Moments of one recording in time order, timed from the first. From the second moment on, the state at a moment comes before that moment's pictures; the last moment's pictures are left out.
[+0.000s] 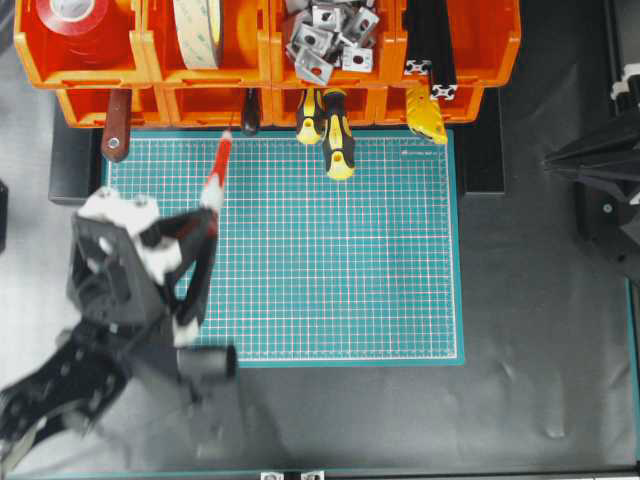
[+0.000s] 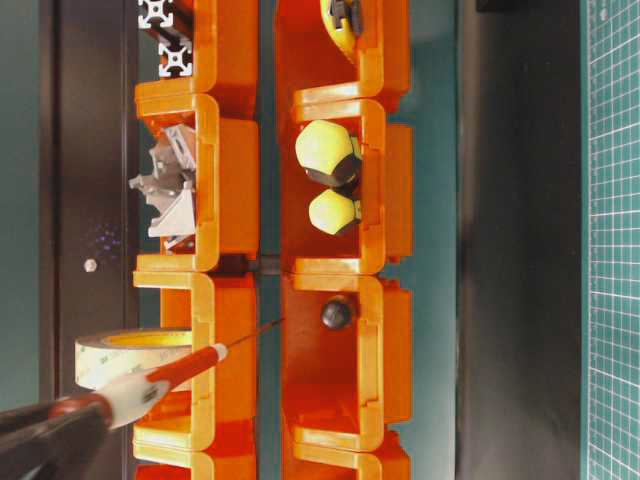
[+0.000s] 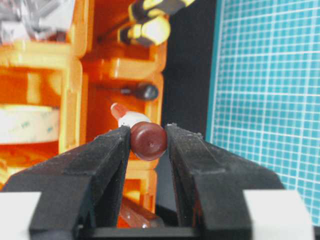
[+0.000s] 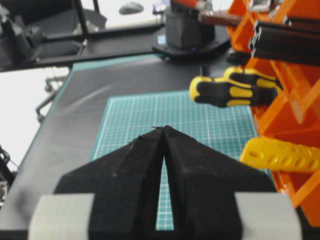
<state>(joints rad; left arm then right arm) -0.64 0.03 0.02 0.99 1.51 -0.52 0.06 -1.29 1.25 0.01 0.14 0.11</state>
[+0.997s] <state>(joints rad) -0.62 0.00 0.40 0.99 0.93 -0.46 0.05 -1.25 1.21 0.07 0.10 0.48</state>
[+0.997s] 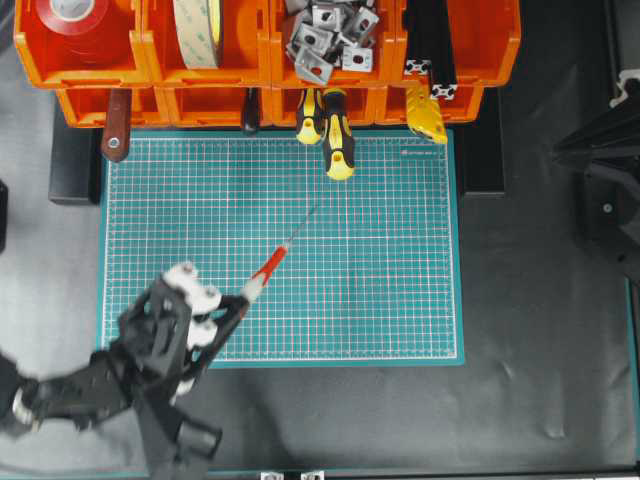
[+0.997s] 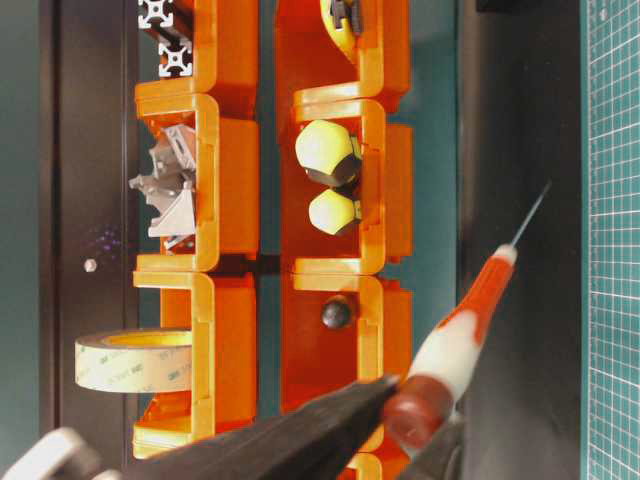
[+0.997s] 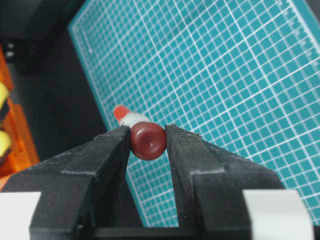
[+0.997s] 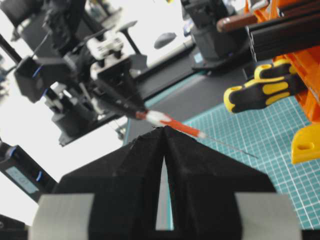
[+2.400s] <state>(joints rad) -0.42 0.04 0.44 0.99 0.67 -0.58 0.05 -1.24 1.20 0.05 0.16 0.48</state>
